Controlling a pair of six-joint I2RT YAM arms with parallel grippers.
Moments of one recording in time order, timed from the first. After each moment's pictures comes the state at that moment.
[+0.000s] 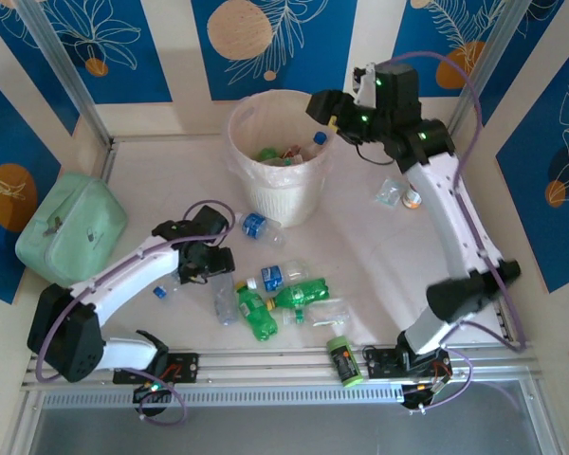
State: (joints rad) left arm -0.57 1.33 0.92 -0.94 -0.05 -0.79; right arm 0.36 1.56 1.93 -0.77 -0.40 0.72
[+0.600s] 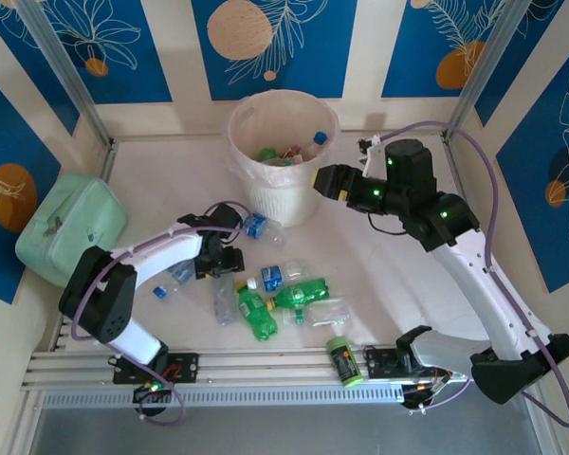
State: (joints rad) left arm -0.56 1.57 0.96 -0.82 0.00 -0.71; right arm 0.49 1.13 1.38 -0.72 -0.37 0.75
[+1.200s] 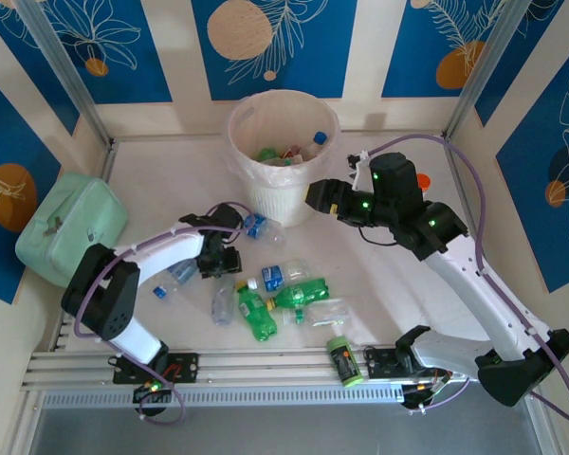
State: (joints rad) left arm -0.56 1.57 0.96 -0.81 0.02 -0.69; right arm 0.56 1.11 1.29 -0.70 -0.32 0.81
